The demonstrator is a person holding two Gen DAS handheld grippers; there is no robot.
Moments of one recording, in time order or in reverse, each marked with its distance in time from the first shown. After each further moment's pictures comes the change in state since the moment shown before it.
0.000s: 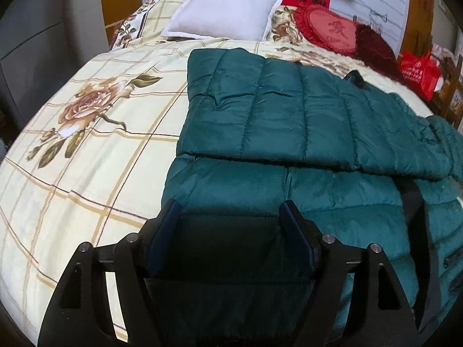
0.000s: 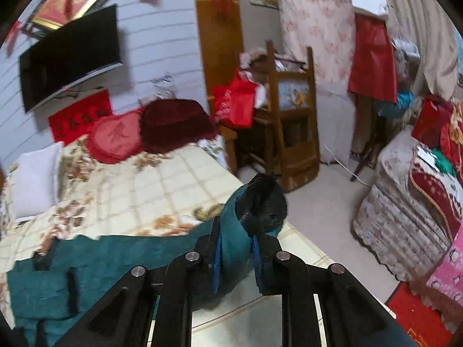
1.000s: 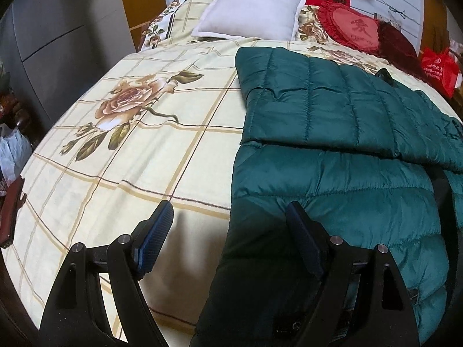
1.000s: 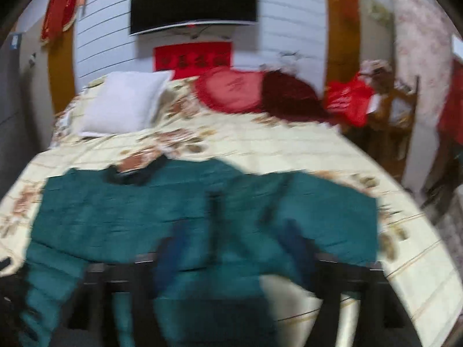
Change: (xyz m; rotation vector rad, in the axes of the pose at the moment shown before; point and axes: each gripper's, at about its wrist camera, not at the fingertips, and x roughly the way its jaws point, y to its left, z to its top) left arm -0.010 0.036 -0.013 -0.007 -0.016 0.129; right arm 0.015 0.253 -0.155 -0.312 0.034 0.239
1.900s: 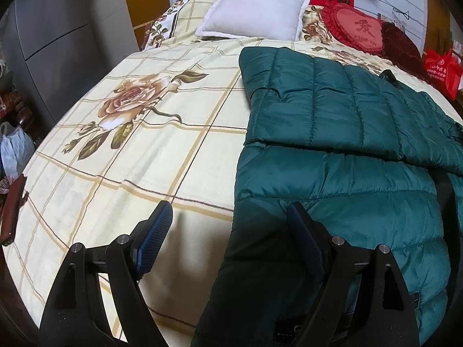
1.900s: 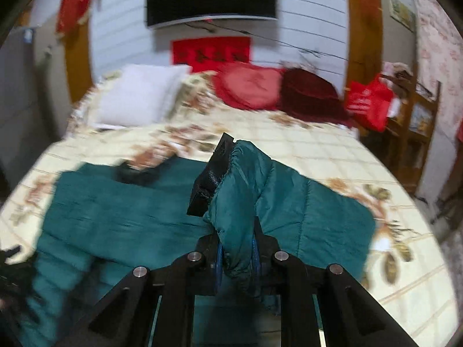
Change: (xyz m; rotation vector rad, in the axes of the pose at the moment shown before) left arm 0.001 0.000 0.000 -0.012 0.002 0.014; right arm 0.002 0.002 0.026 -0.051 0.036 0.173
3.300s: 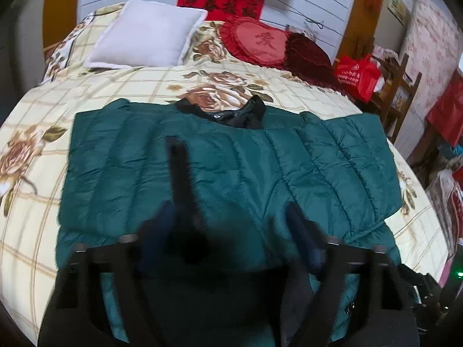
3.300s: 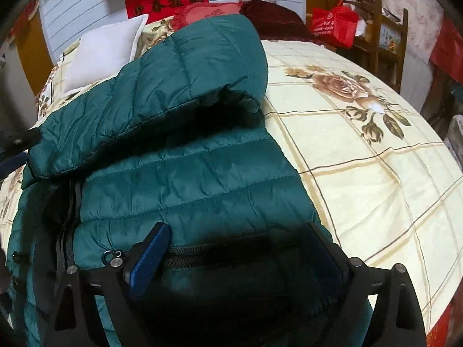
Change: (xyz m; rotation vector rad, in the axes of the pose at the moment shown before) left arm -0.035 -0.133 0.063 0.115 -0.049 -0.461; right arm -0.004 0.032 -0.135 0.215 0.290 -0.130
